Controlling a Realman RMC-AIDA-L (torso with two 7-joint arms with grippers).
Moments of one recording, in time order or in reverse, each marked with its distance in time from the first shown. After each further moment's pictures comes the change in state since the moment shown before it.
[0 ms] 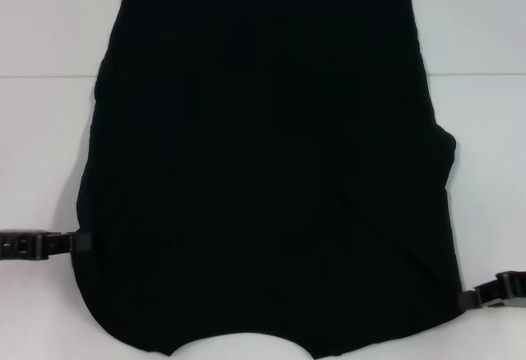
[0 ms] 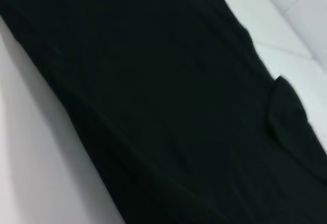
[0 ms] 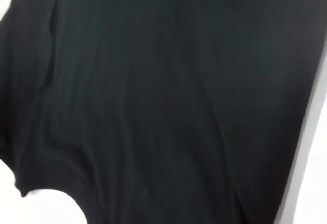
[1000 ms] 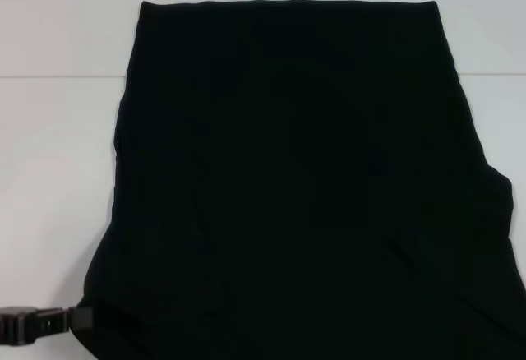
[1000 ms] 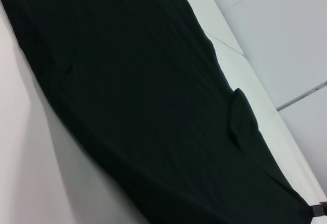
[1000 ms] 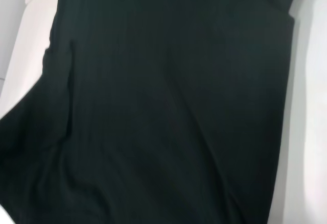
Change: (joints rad) left arm 0.130 -0.029 -0.080 -0.003 0.000 0.238 0.058; right arm -0.293 -0.016 0.247 -0.135 -0.005 -0.223 -0.218
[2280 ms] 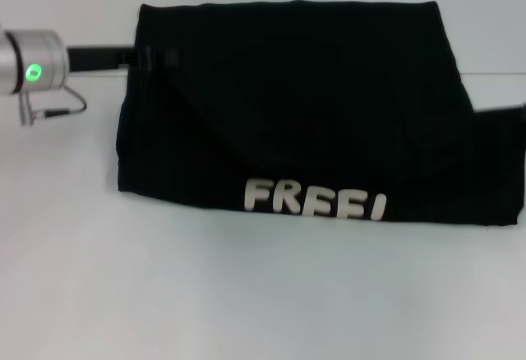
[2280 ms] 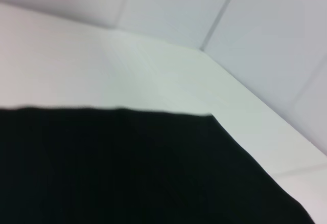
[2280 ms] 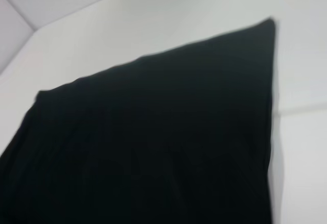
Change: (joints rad) left arm -0.547 0.110 0.049 -0.374 -0.093 -0.782 0.006; right arm 0.443 -0.060 0.120 0.161 0.006 0.614 0.008
